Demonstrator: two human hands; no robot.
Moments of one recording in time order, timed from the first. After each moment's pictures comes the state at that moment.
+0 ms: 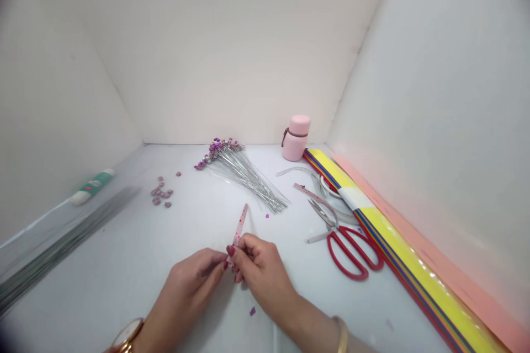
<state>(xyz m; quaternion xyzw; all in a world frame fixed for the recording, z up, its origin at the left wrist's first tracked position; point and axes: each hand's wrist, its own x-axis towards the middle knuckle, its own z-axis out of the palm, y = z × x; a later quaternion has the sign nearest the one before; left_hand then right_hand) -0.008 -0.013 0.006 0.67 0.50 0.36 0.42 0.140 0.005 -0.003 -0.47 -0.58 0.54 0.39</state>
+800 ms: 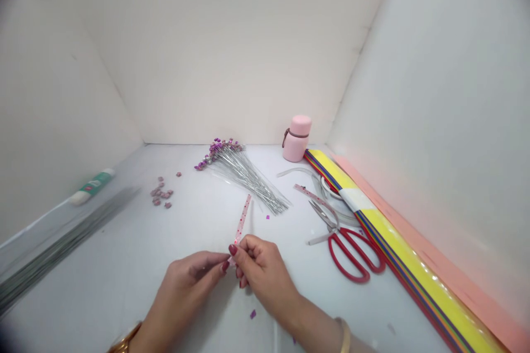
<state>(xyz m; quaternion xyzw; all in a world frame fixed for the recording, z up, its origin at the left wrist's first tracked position) -0.010 -0.010 0.001 0.64 0.52 0.36 0.44 0.142 0.007 -0.008 -0.47 -0.55 0.57 0.38</state>
